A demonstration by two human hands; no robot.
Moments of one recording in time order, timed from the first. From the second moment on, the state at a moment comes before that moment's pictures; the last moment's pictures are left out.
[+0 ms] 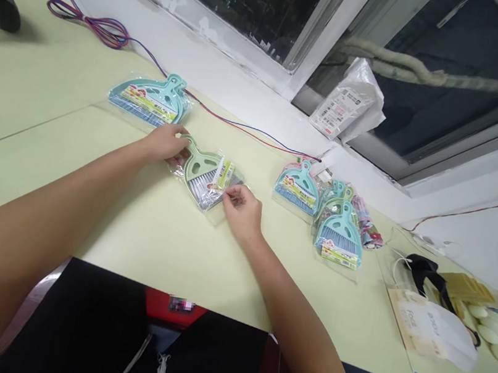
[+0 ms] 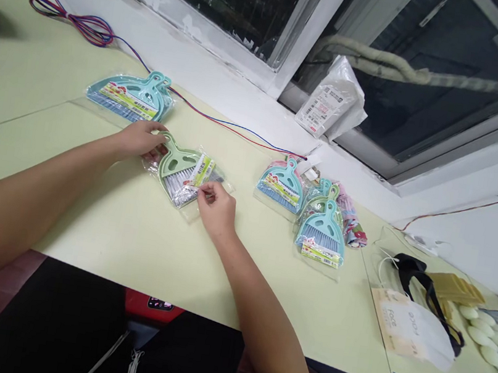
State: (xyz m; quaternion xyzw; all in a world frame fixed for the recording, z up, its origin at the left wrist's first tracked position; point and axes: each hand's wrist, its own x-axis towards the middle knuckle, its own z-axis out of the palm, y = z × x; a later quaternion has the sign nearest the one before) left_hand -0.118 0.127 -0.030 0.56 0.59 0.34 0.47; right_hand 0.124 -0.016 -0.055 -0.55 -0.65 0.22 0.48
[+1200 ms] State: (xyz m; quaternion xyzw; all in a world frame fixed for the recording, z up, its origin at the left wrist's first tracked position) left_hand -0.114 0.121 -0.025 0.51 0.58 0.32 0.54; right_hand 0.120 -0.020 -0.058 -0.51 -0.68 0.23 0.47
